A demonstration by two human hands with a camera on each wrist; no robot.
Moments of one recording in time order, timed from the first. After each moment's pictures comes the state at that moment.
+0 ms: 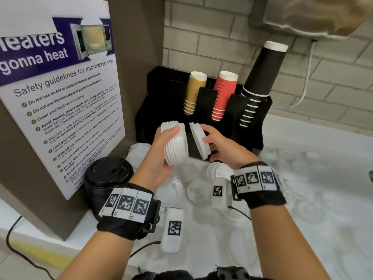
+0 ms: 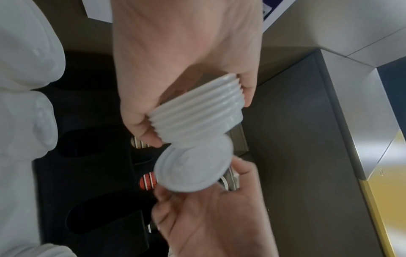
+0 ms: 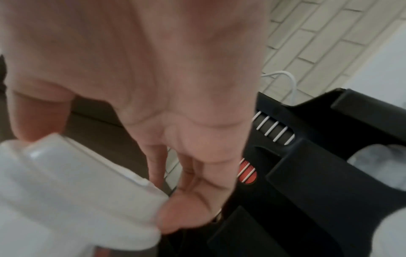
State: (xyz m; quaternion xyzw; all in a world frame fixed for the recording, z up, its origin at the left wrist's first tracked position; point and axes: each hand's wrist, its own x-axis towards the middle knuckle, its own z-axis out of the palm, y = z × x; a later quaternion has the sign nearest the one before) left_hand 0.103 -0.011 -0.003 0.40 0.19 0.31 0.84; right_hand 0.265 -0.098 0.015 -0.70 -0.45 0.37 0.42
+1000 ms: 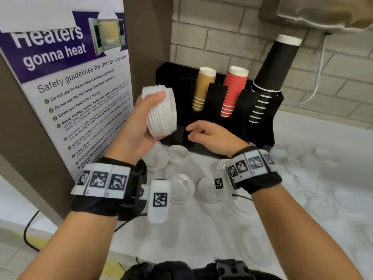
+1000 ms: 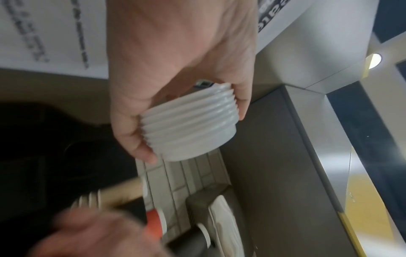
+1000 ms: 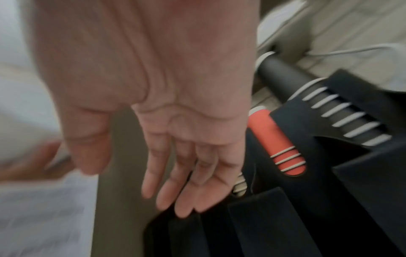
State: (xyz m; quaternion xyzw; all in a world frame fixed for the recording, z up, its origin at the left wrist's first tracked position) left_hand 0.066 0.040 0.042 0.46 0.17 0.35 0.80; right_hand 0.235 -0.059 0.024 -0.74 -0.53 0.25 0.32
